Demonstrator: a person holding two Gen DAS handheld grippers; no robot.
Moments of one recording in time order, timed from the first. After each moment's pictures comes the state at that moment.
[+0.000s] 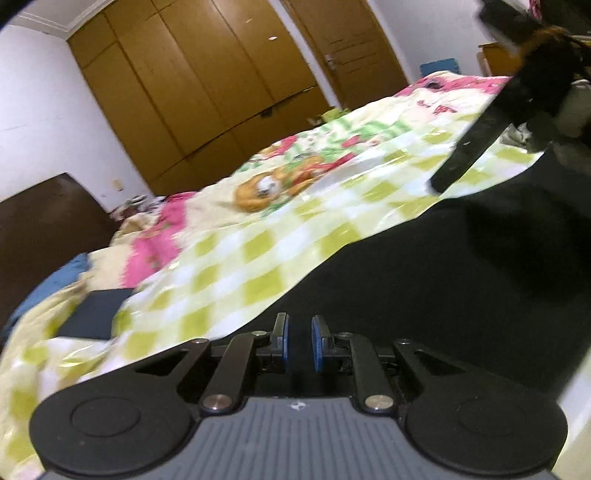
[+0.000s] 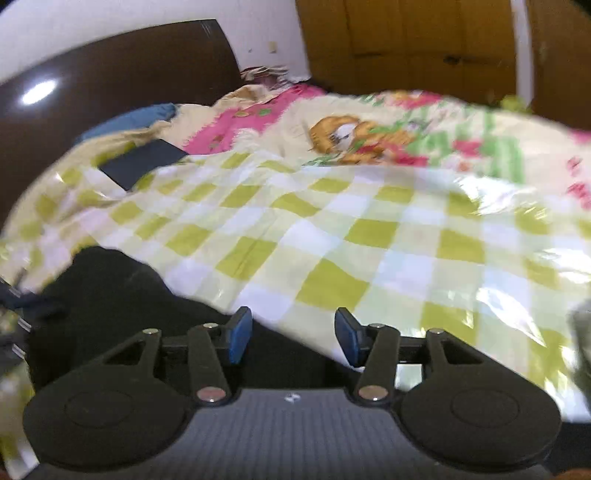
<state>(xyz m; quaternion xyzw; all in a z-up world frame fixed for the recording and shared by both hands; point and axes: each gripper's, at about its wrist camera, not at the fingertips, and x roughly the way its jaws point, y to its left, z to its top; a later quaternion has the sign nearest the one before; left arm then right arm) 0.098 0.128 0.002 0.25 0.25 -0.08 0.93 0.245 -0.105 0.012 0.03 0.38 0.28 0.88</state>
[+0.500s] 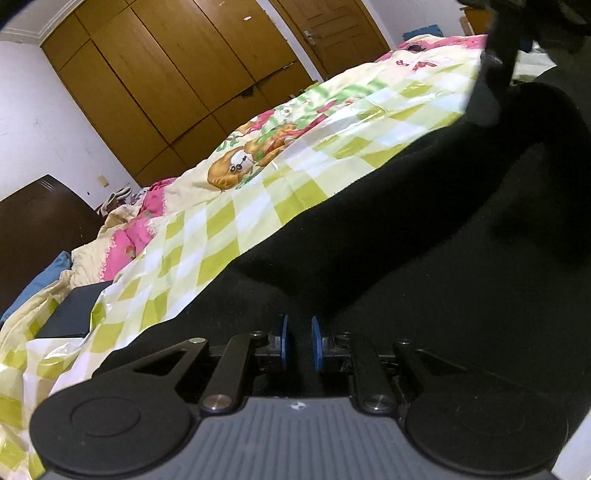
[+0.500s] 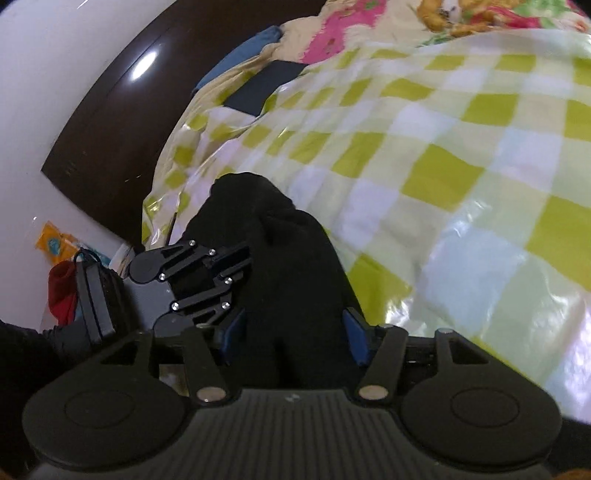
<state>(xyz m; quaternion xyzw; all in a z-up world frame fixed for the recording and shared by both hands) 0.105 0.102 -0.046 0.29 0.27 -0.07 0.91 0.258 -0.137 -0.012 0.13 0.49 0.52 0.69</state>
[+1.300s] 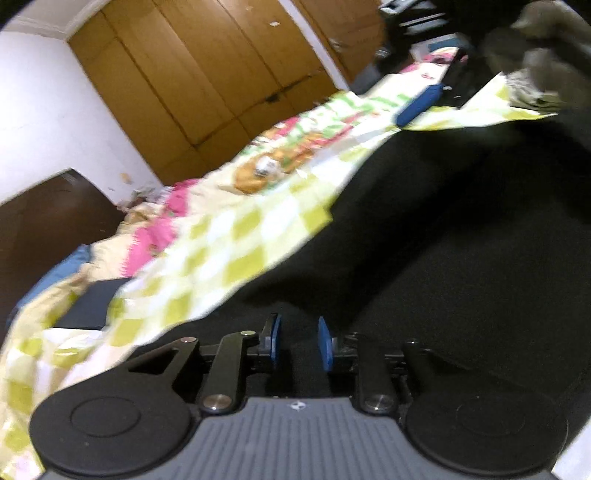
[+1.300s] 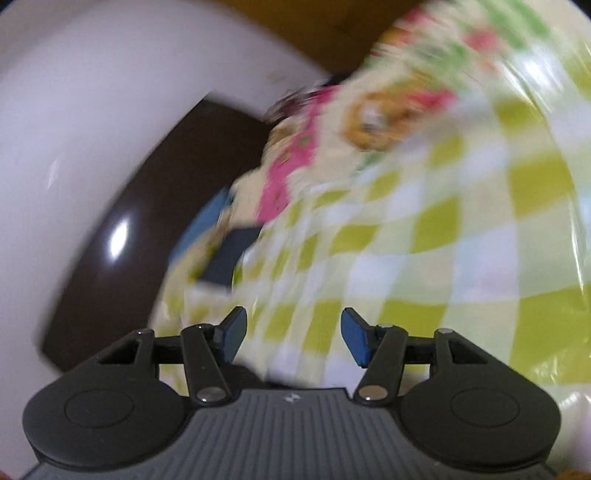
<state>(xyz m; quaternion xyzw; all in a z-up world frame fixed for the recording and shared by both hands) 0.101 0.110 -0.034 0.28 0.25 -0.02 0.93 0.270 -0.133 0.013 0.24 0.36 0.40 0.81</state>
